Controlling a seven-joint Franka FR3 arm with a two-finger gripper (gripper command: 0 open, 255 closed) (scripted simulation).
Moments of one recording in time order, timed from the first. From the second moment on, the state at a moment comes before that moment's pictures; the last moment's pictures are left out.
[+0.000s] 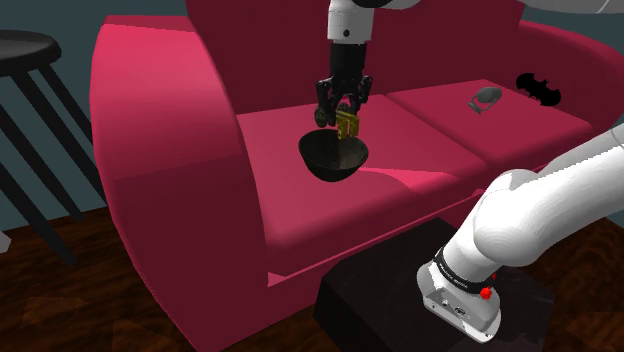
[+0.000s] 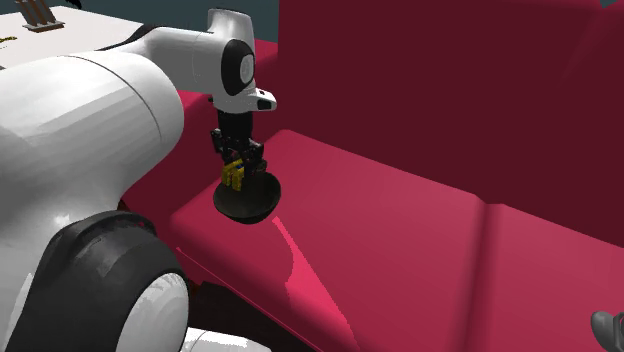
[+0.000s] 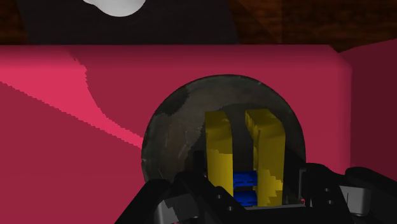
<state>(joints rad) 0.11 -0.37 0.08 -2.10 0.13 1.57 0.41</state>
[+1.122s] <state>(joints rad) 0.11 -0.36 0.09 -2.22 0.13 1.70 0.40</state>
